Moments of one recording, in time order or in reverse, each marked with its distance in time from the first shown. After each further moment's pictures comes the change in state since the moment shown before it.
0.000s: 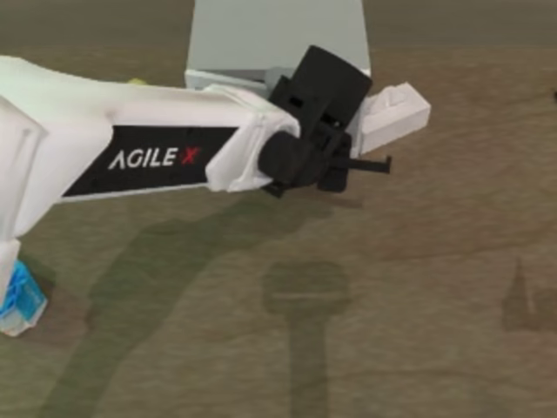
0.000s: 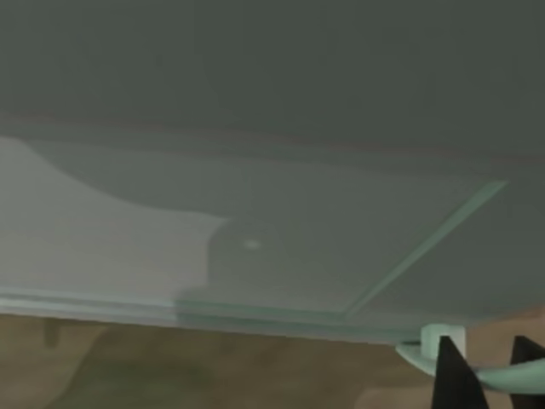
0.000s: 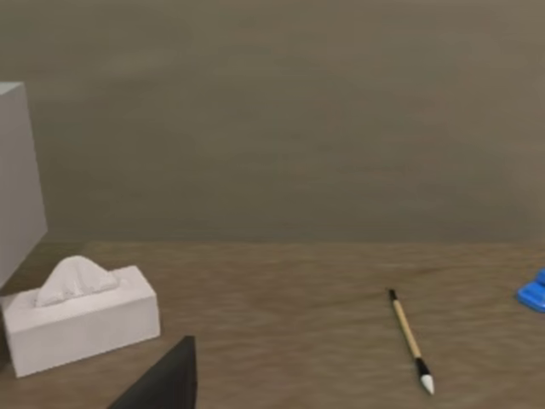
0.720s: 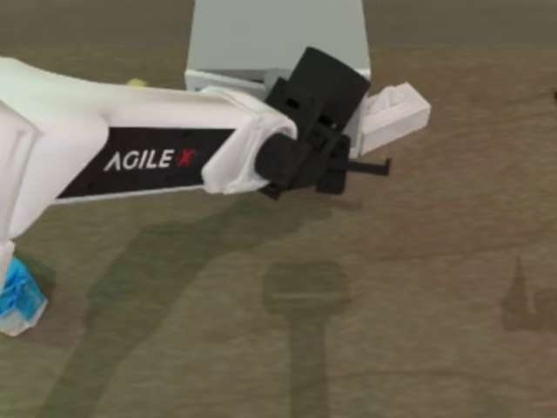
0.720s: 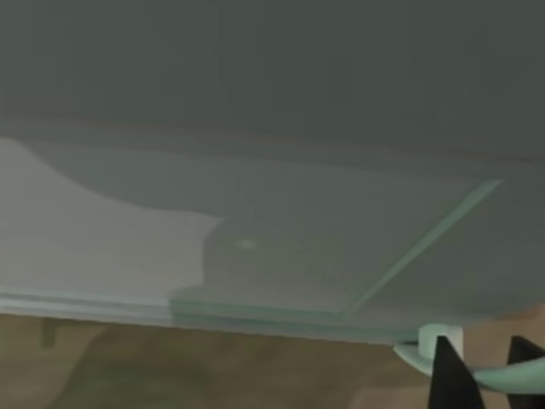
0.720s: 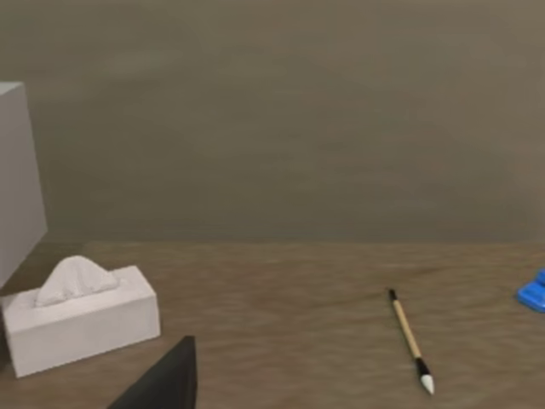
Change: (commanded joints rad) left arm -0.002 -0.011 -0.015 0.011 0.015 0.013; right arm 0.000 0.000 0.000 0.000 0.000 0.000
